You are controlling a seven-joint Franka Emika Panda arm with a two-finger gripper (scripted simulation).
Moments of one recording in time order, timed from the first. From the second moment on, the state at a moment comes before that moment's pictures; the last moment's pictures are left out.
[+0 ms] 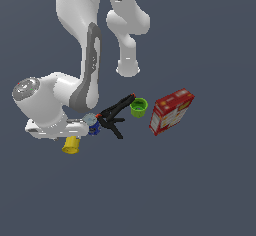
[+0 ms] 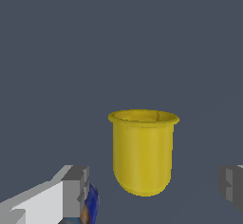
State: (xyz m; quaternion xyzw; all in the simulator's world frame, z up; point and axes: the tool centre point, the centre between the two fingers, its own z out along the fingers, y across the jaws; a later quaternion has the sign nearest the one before) arm 0.057 -0.258 0.095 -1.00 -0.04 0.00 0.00
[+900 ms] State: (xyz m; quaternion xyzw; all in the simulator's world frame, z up) arm 0.057 -0.259 0.044 -1.00 -0.04 0.00 0.00
